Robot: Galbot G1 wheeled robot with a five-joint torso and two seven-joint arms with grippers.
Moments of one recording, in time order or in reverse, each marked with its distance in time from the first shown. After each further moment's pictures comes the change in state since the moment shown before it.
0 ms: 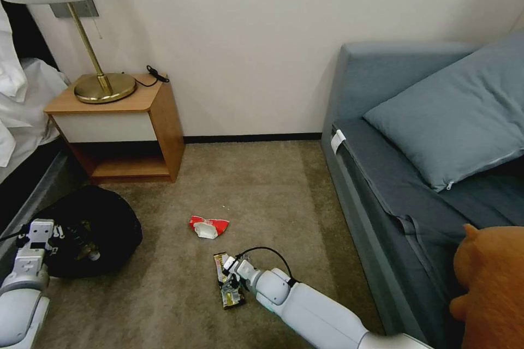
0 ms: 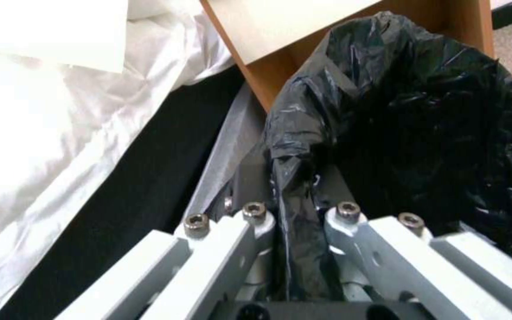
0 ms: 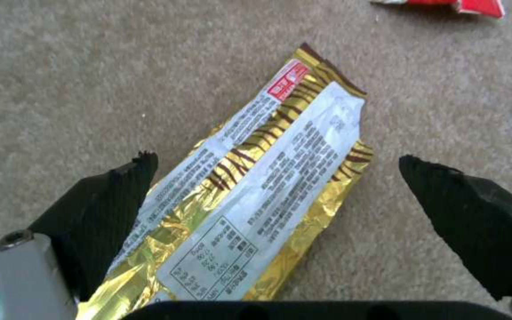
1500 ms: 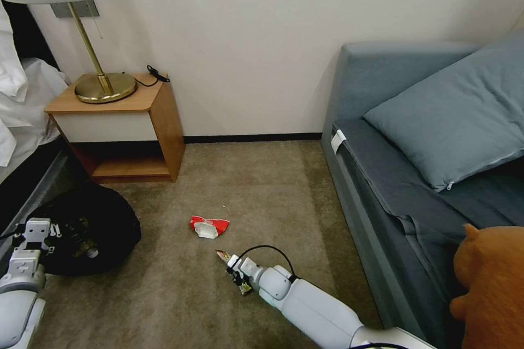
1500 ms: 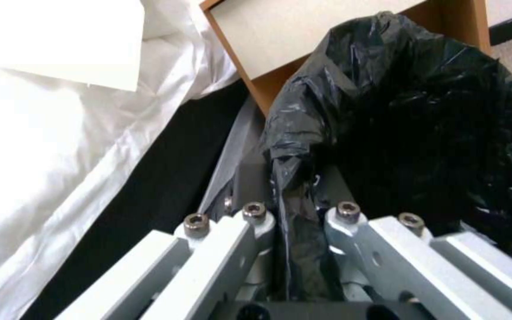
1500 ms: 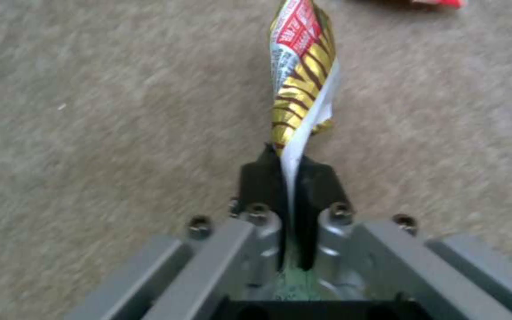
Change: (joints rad) left arm 0.020 0.007 -0.014 -0.026 -0.013 -0.019 -0.003; right arm 0.046 0.016 0.027 -0.091 -0.016 0.043 -0.031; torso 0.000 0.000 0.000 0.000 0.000
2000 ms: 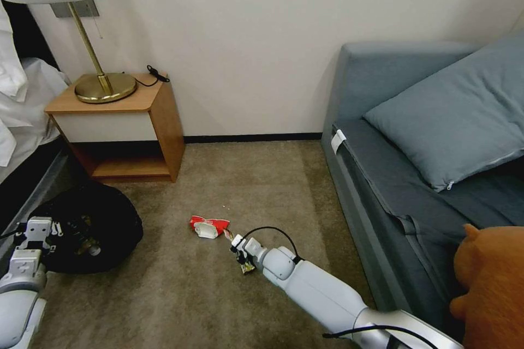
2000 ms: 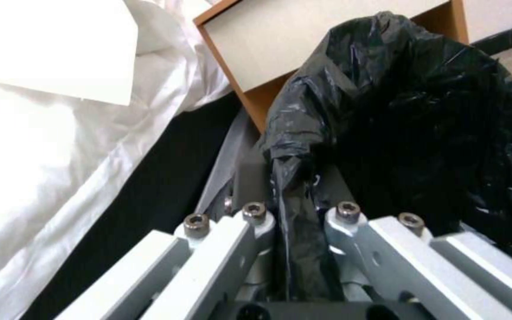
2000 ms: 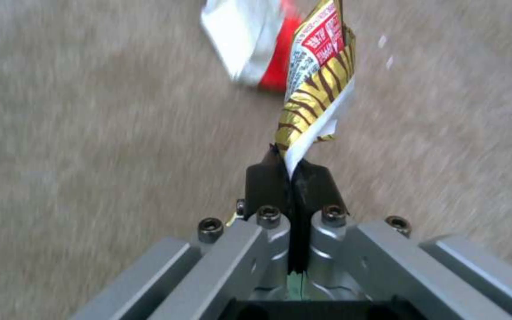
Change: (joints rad) left arm 0.011 -0.007 0.005 -0.014 -0.003 -0.029 0.004; right arm 0.084 -0.028 -0.003 0.061 0.052 -0.005 0.016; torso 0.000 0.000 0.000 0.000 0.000
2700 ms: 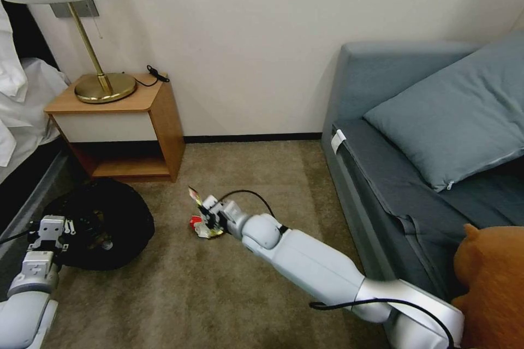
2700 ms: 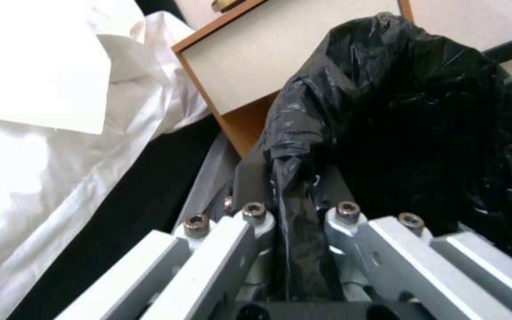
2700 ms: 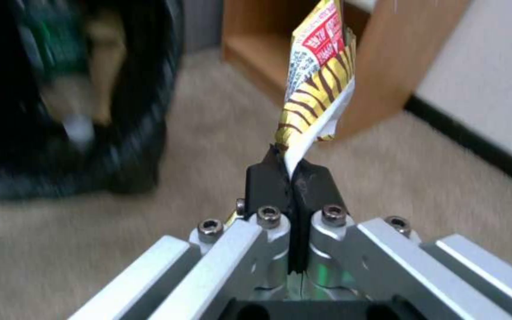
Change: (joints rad) left arm 0.002 -0.045 0.027 -0.058 0.038 -0.013 0.007; right arm 0.188 -0.004 -0.101 0.298 0.297 -0.018 0.075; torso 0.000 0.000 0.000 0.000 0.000
